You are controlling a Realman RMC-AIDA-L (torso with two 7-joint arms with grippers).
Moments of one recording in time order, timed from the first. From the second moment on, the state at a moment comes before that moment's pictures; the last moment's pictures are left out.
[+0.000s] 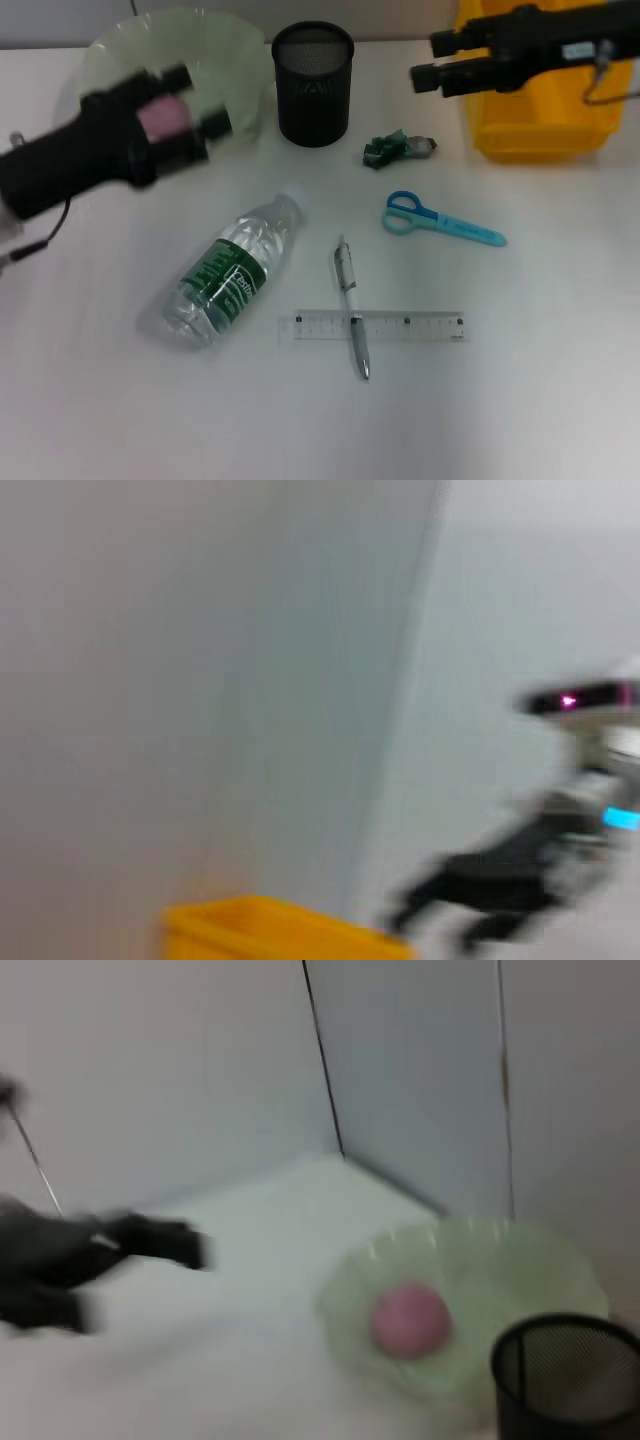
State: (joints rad) left arm -0.44 -1.97 1.01 0.44 1.34 1.60 -1.12; right arm 0.87 1.94 -0.77 -0.73 -2.15 -1.49 1.75
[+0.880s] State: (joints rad) left arm -0.38 -1.97 0.99 0.45 1.40 1.73 -1.15; right arm 1.09 2.08 -1.09 -0.59 -2.64 -1.04 1.92
